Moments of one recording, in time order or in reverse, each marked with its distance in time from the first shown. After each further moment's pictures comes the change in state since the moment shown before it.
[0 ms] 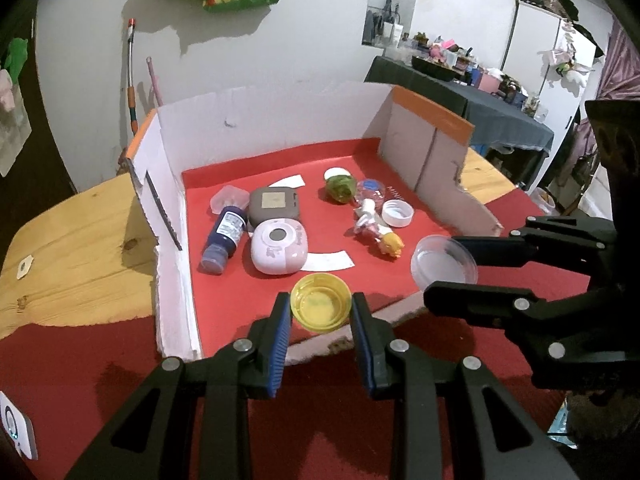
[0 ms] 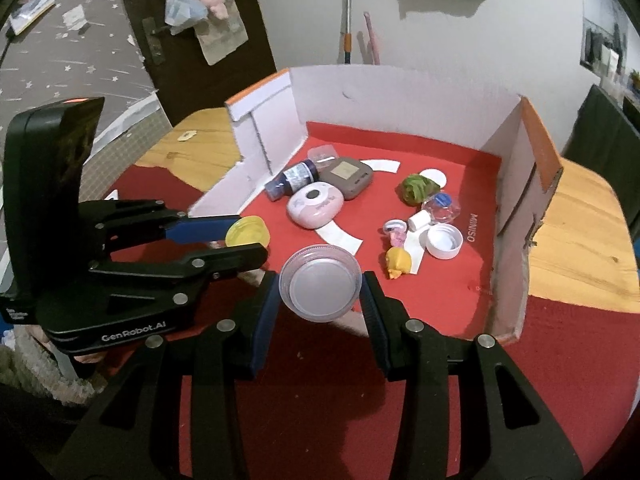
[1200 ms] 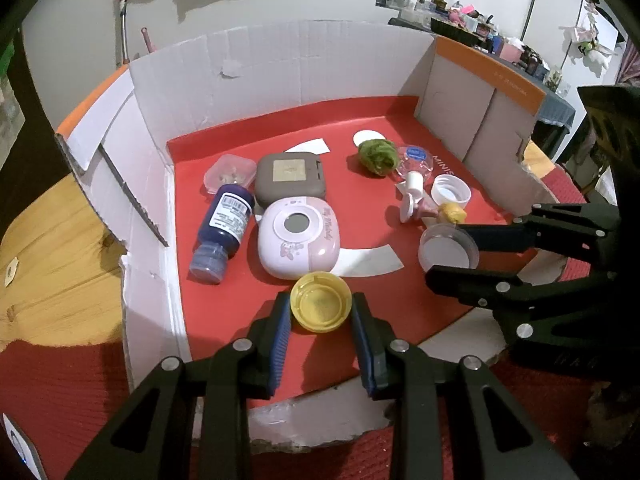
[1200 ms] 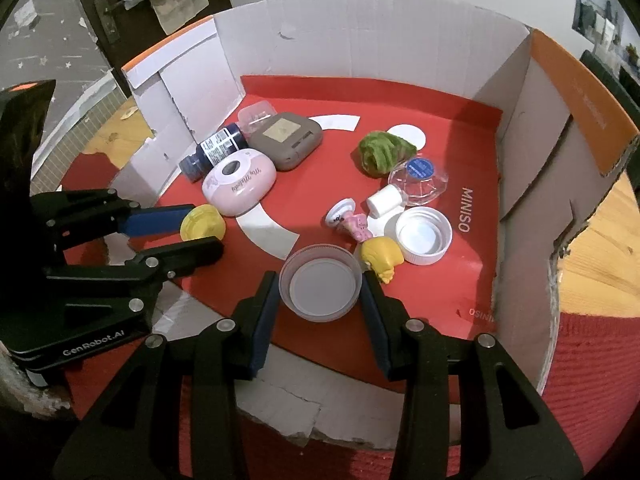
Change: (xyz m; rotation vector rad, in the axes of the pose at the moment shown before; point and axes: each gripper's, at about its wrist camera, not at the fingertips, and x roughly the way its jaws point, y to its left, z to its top) left arm 0.054 0.017 0.011 0.005 0.133 0.044; right arm 0.053 -0.041 0.003 0.052 0.144 -0.079
